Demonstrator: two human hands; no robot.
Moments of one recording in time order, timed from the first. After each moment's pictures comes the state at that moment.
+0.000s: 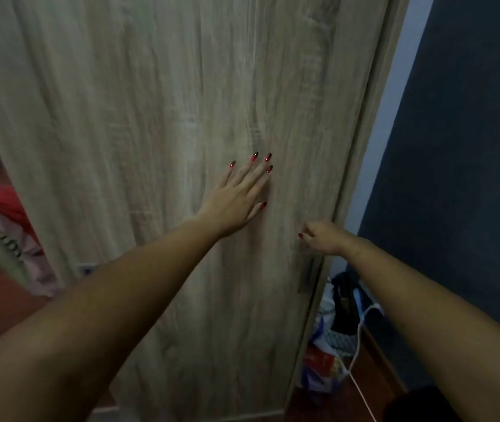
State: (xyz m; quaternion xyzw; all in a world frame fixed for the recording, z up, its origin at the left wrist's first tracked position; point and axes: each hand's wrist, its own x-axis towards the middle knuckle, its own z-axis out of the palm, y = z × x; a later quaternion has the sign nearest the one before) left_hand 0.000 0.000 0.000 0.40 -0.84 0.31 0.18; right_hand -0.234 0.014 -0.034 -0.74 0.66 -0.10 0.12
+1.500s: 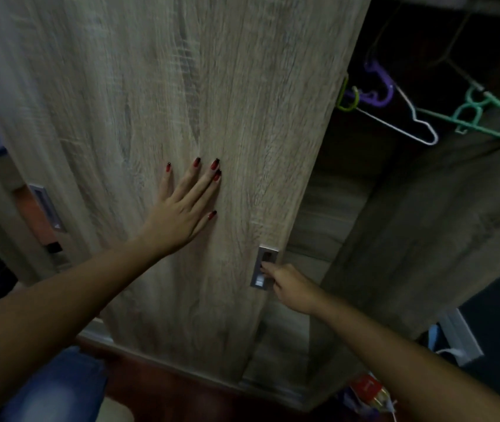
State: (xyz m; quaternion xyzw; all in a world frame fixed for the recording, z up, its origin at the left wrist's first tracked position) left_hand 0.228 -0.004 -0.112 0.58 -0.73 0.34 0.12; right_hand -0.043 -0.025 -0.161 -0.89 0.39 -0.06 0.25
